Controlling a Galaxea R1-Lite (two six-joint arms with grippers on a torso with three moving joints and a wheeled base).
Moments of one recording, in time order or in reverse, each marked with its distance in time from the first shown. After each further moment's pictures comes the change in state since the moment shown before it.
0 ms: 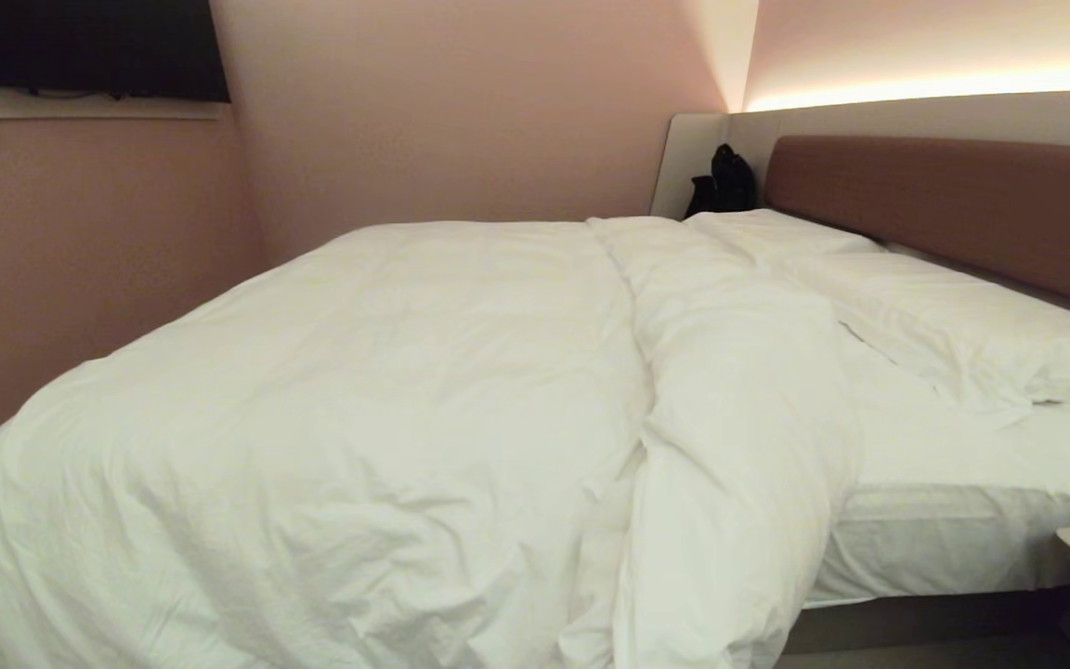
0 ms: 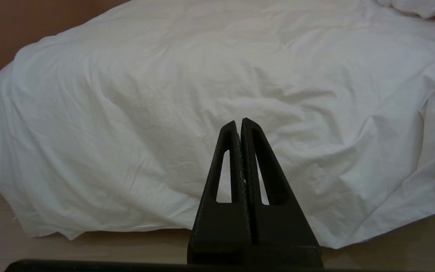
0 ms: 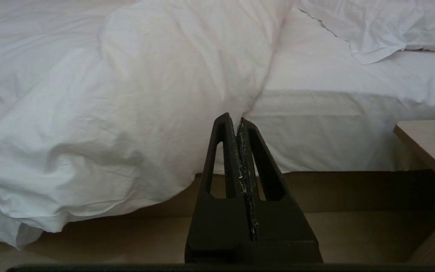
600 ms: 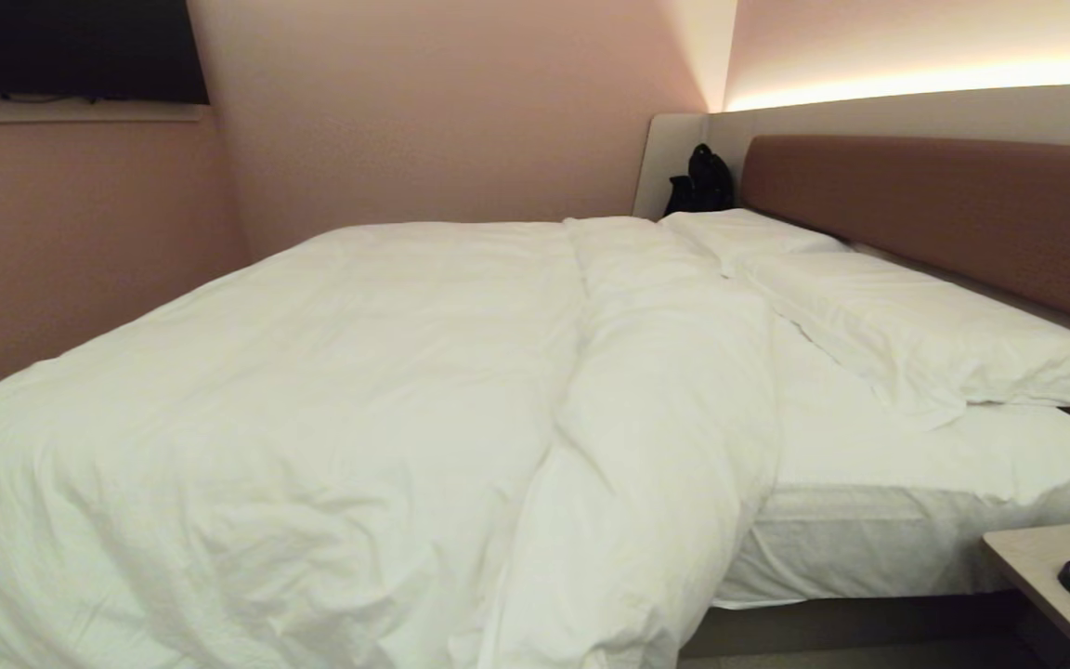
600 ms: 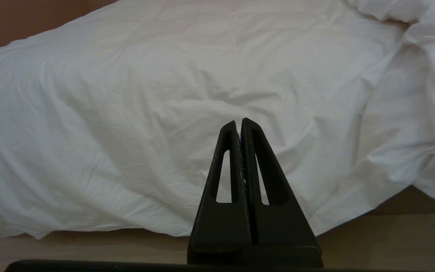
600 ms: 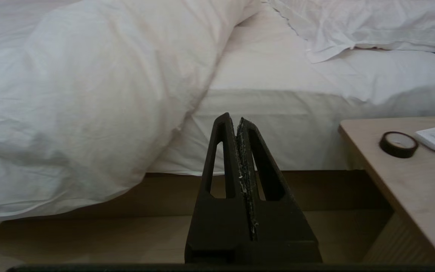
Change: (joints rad) left arm 0.000 0.000 0.000 0.000 0.000 0.002; right arm 0.001 0.000 0.000 0.000 0.000 0.000
